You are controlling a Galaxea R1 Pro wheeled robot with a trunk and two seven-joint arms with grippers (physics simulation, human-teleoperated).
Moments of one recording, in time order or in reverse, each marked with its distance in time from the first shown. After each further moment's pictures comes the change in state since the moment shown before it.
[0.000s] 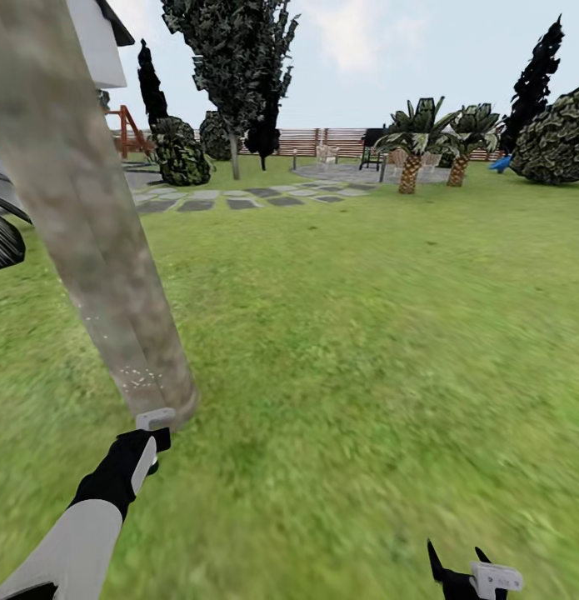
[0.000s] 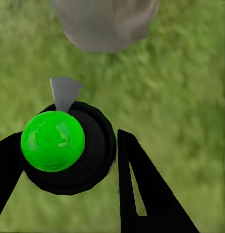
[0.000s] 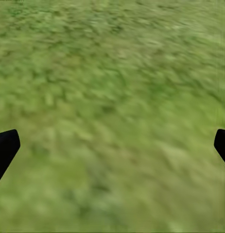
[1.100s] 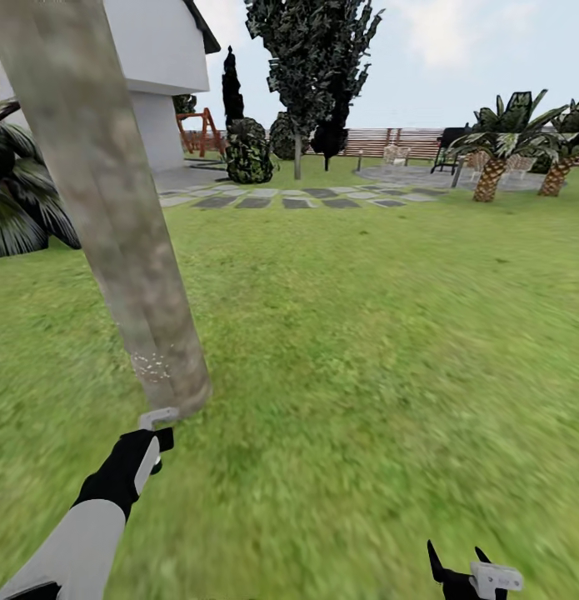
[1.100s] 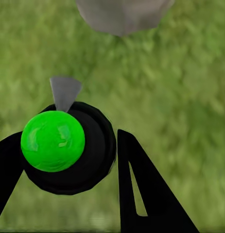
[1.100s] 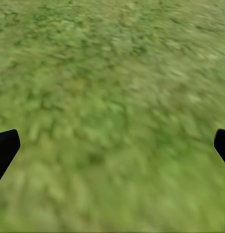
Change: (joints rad) left arm 0.000 -0.011 0.000 -0.001 -0.005 0.000 0.000; right arm 0.000 0.000 0.000 0.000 0.000 0.000 0.000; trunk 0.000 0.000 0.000
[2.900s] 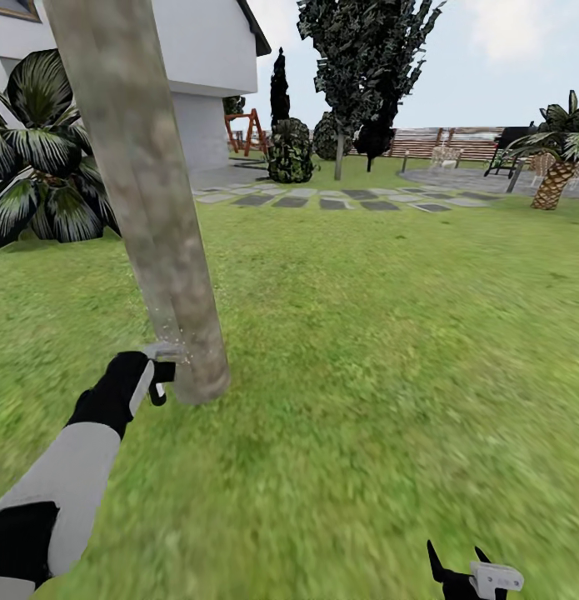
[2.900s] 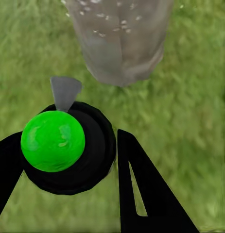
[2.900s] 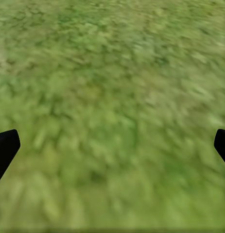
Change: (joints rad) left arm -0.258 0.080 -0.185 -0.073 0.009 0.274 -0.119; right arm 0.000 0.000 0.000 0.000 0.000 0.000 0.001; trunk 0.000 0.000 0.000
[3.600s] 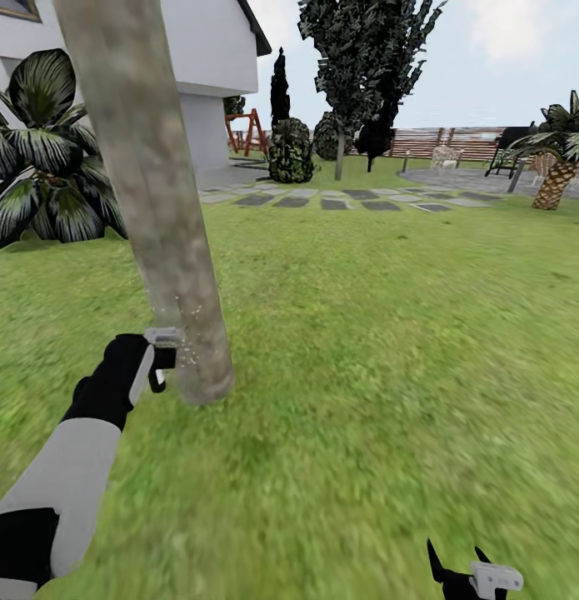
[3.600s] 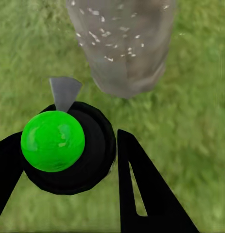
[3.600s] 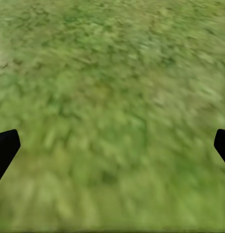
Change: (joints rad) left arm -0.002 -0.011 -0.035 -0.170 -0.010 0.149 0.001; right arm 0.000 0.000 0.000 0.000 0.002 0.000 0.000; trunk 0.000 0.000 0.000
